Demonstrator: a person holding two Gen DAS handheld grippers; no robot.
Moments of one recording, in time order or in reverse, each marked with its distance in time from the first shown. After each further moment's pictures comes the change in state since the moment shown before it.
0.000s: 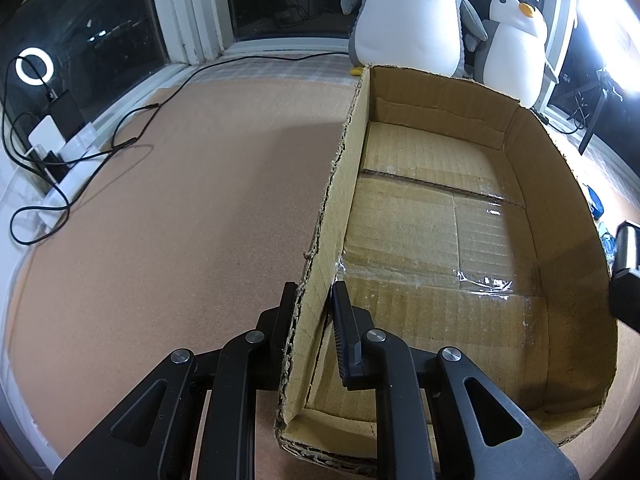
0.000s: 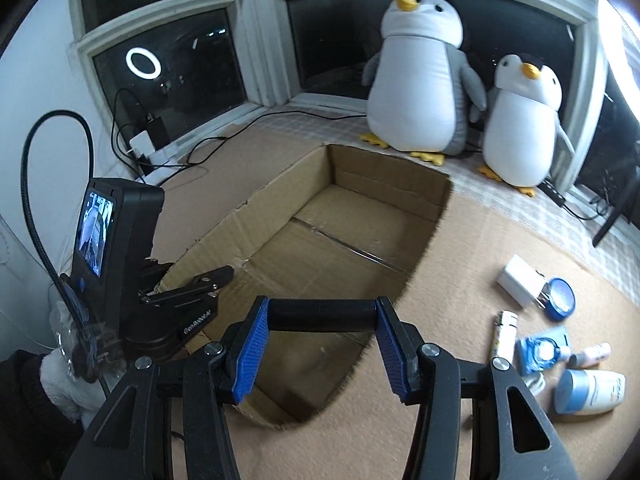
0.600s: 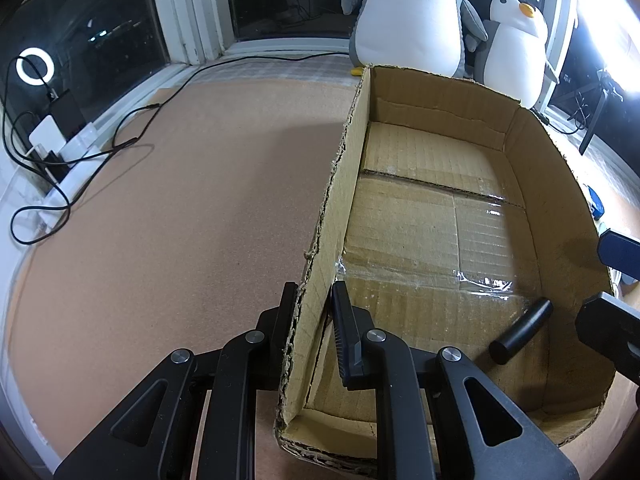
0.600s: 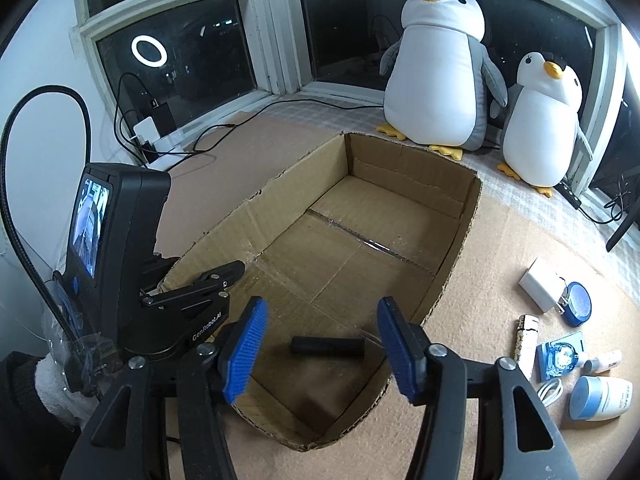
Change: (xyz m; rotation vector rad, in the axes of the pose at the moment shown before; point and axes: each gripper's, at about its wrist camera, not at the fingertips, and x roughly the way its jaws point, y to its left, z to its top) left arm 0.000 0.000 0.000 -0.001 -0.002 0.001; right arm 0.015 0.012 0.001 -0.014 0.030 0.013
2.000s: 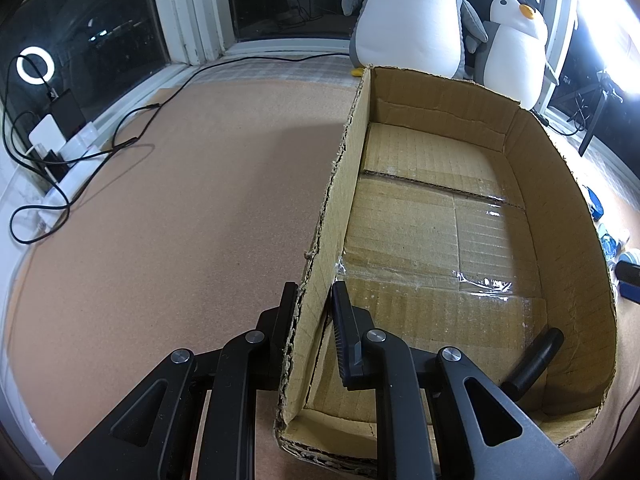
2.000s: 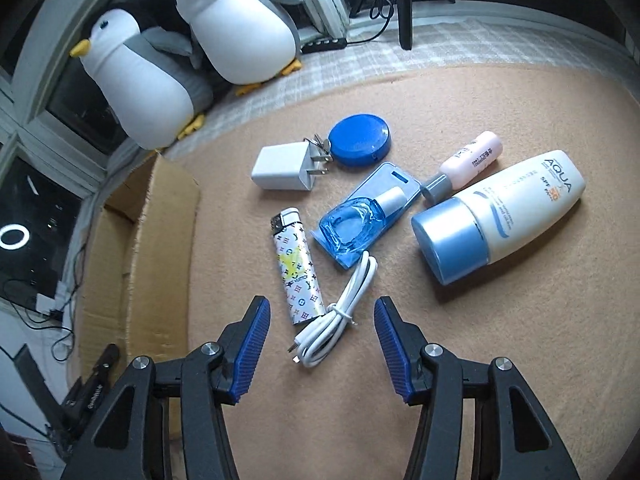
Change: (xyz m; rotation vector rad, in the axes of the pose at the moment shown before) left arm 0.000 0.000 -0.001 -0.004 -0.003 -0.001; right arm -0.025 -0.178 -0.077 0.764 0.116 -0.196
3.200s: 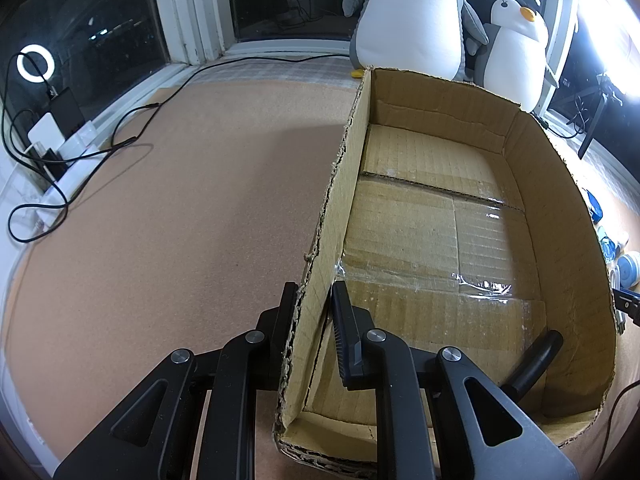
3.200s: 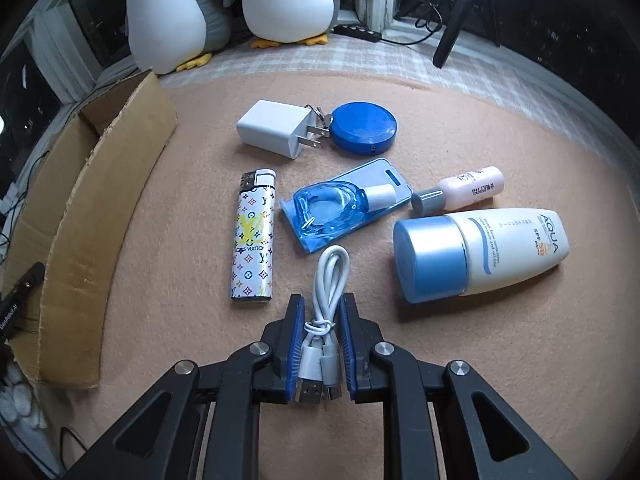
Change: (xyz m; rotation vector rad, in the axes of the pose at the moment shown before) left arm 0.001 -0.003 0.000 -0.007 -0.004 -0.003; right arm 0.015 0.009 -0.012 -0.312 0.023 -0.193
